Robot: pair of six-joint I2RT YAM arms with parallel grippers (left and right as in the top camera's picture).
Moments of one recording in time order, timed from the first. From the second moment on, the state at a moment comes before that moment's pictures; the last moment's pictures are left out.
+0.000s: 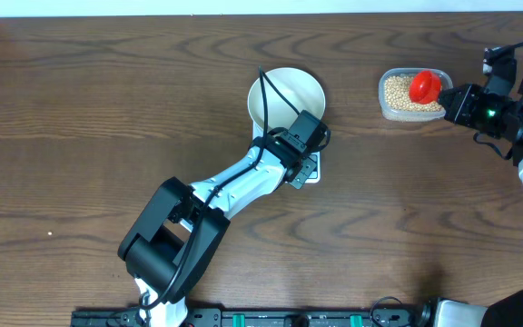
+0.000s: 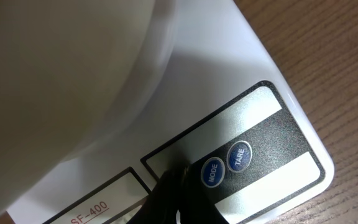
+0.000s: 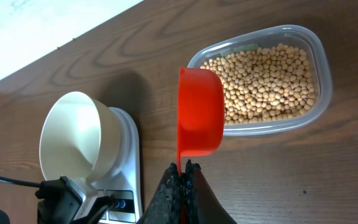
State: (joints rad) left arm -0.69 1.93 1.21 -0.48 -0.11 -0.02; right arm -0.25 1.47 1.26 -0.67 -0.53 0.17
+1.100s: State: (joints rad) left arm -0.64 1.49 1.18 -0.43 -0.19 0.01; right arm -0.25 1.47 1.26 -0.68 -0.52 0.17
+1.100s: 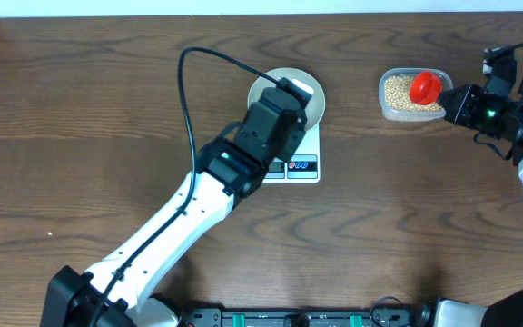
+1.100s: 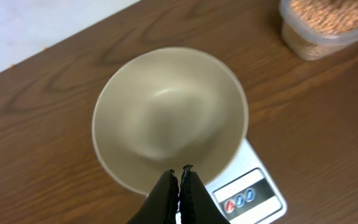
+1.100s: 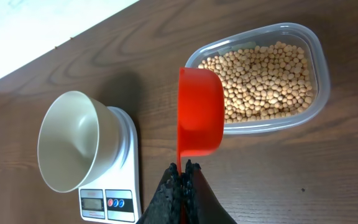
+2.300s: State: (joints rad) left arm -0.70 1.88 1.18 -0.50 -0.09 0.01; right arm -0.25 1.47 1.26 -0.68 -0.50 0.17
